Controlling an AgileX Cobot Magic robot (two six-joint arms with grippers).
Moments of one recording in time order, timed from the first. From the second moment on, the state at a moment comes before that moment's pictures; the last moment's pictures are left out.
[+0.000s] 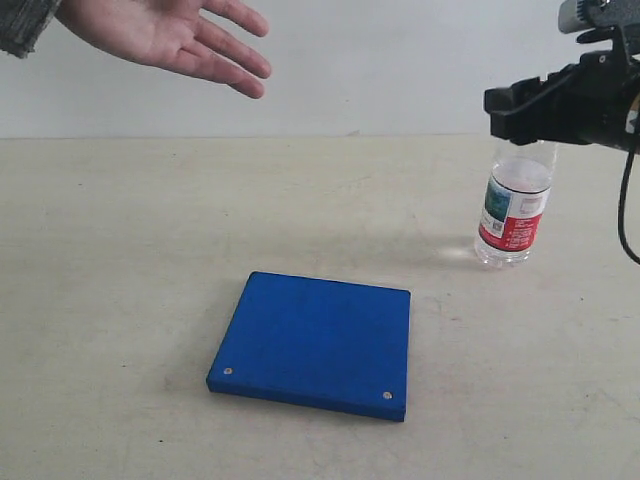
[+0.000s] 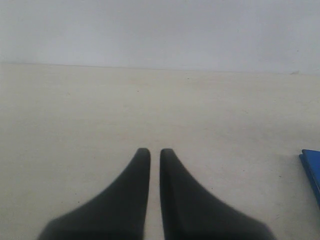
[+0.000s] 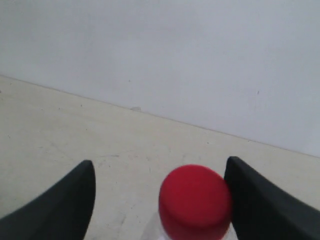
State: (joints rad) left arm 0.04 0.00 0.00 -0.06 0.30 0.04; right arm 0.09 1.56 -0.81 -0.61 -0.44 0.44
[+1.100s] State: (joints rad) left arm 0.04 0.00 0.00 -0.68 0.15 -0.31; right arm 0.73 1.50 -0.75 -1.75 -0.23 1.83
